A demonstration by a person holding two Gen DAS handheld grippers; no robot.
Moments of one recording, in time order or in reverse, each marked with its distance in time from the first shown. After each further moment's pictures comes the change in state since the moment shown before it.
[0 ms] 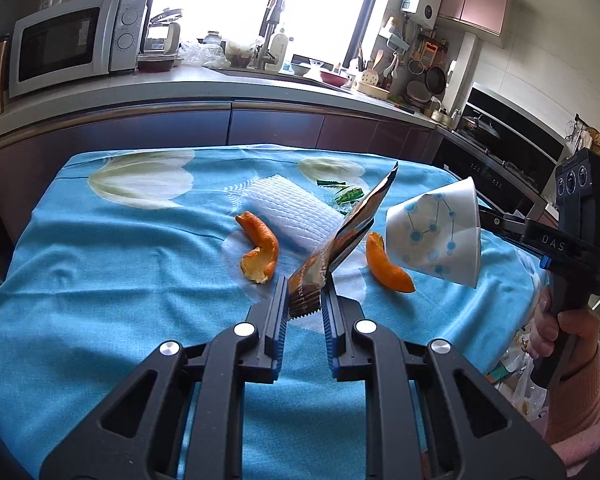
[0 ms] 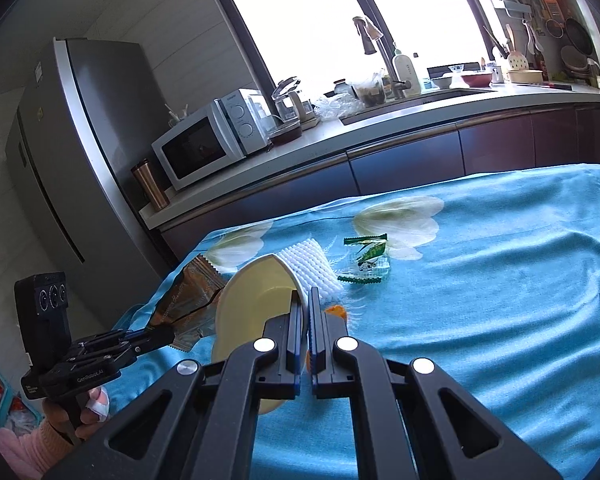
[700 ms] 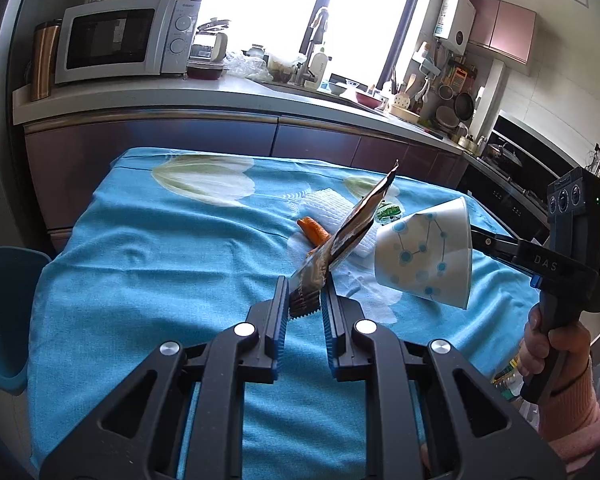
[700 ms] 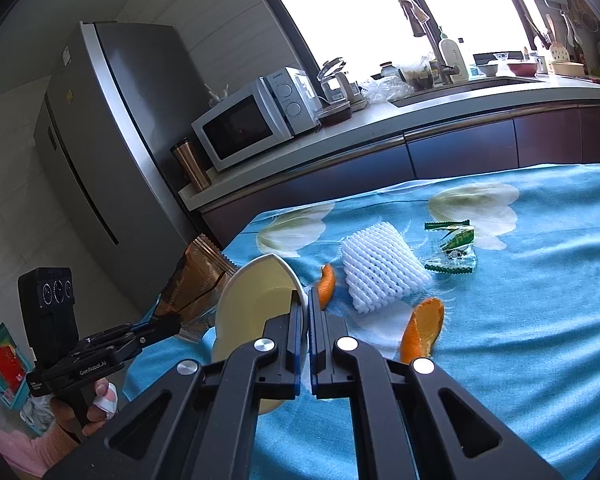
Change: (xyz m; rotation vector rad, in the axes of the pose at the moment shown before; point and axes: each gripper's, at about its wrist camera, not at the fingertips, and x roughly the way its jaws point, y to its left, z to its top) left arm -0.058 0.037 -0.014 -0.082 -0.063 0.085; right arm 0.033 0.052 -0.007 -0.031 0.055 0.136
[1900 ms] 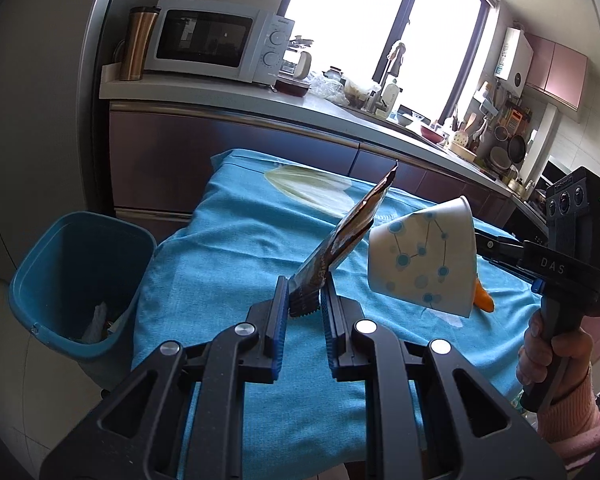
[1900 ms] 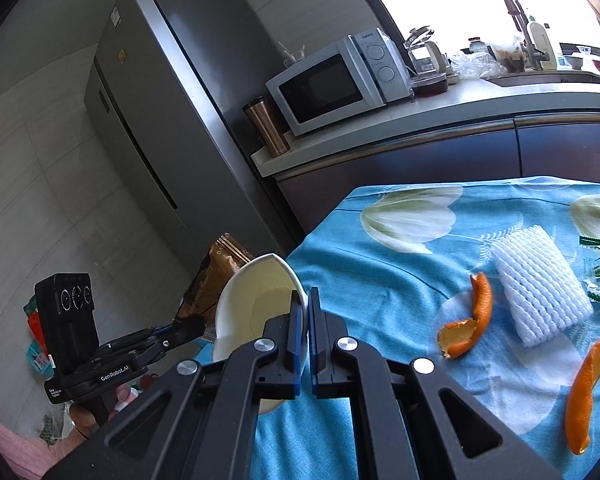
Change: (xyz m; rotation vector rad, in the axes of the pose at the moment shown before) left arm -0.068 0.084 -0.018 -0.158 -0.076 0.173; right arm 0.082 0.090 0.011 -0.087 0.122 0.232
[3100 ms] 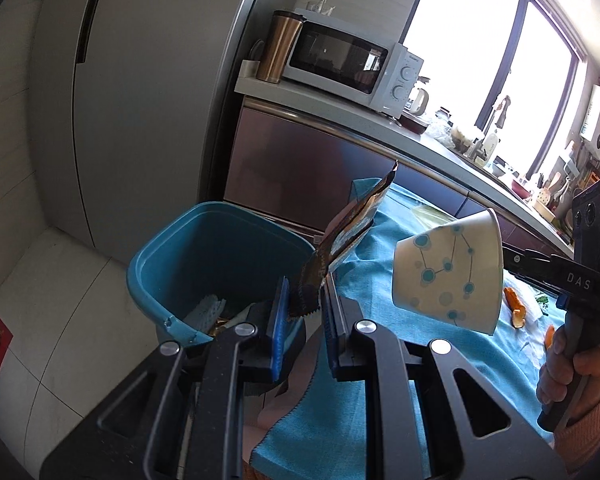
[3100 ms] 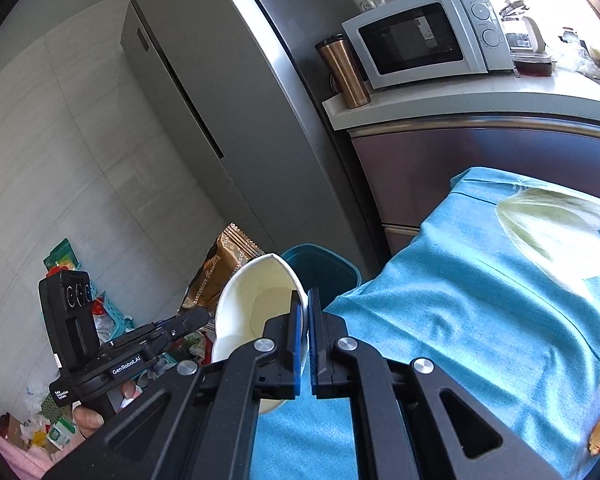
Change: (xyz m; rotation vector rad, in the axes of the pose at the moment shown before) left arm -0.048 0.136 -0.006 -0.218 -0.078 0.282; right arm 0.128 0.085 0.021 -0.119 0.179 0.158
